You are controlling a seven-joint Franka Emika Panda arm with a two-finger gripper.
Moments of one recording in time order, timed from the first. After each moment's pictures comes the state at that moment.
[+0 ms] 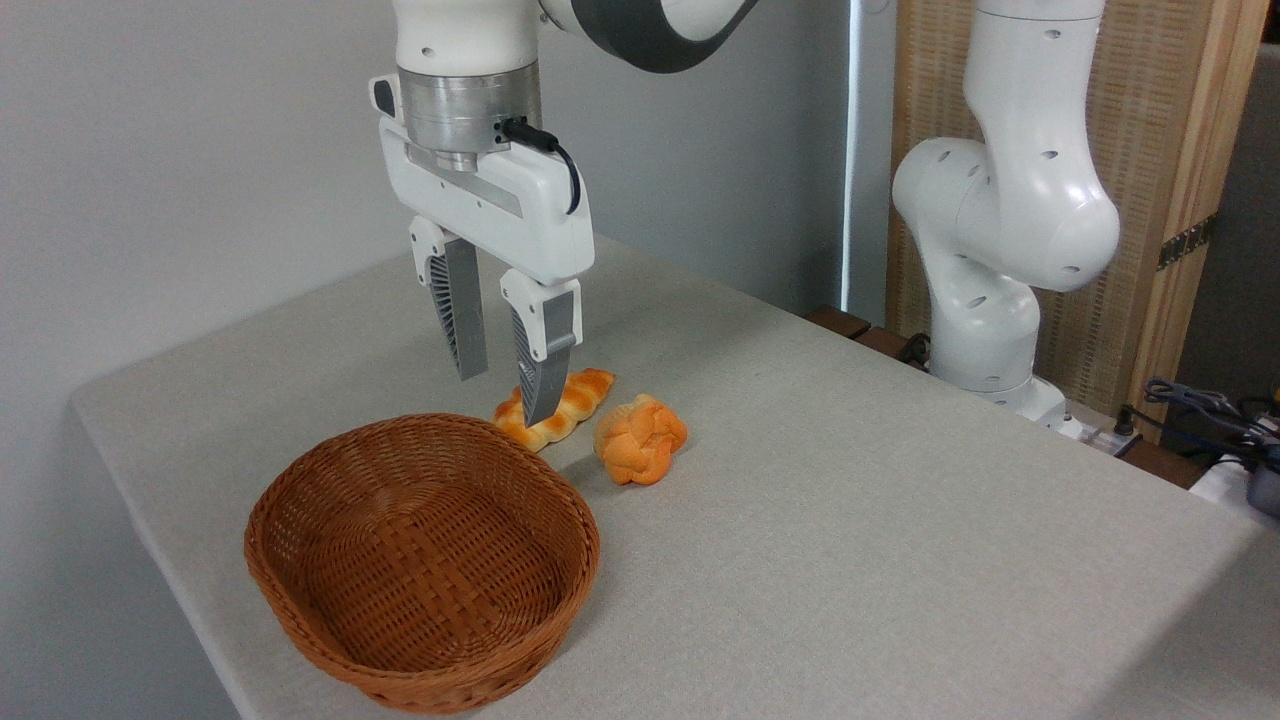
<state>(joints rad) -0.21 -0.11 0.10 -1.89 -0.05 1.88 0.64</state>
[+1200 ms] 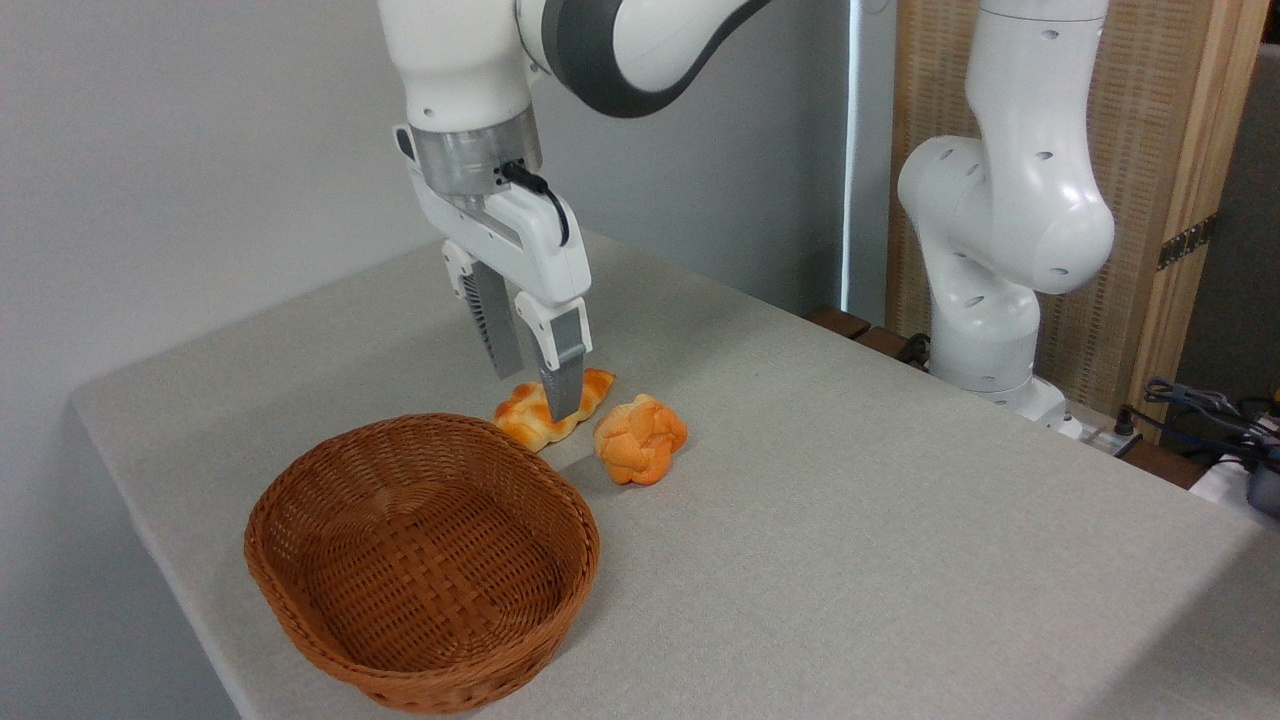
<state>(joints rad) -0.31 -0.13 0.09 -2.01 -0.05 1.86 0.62</state>
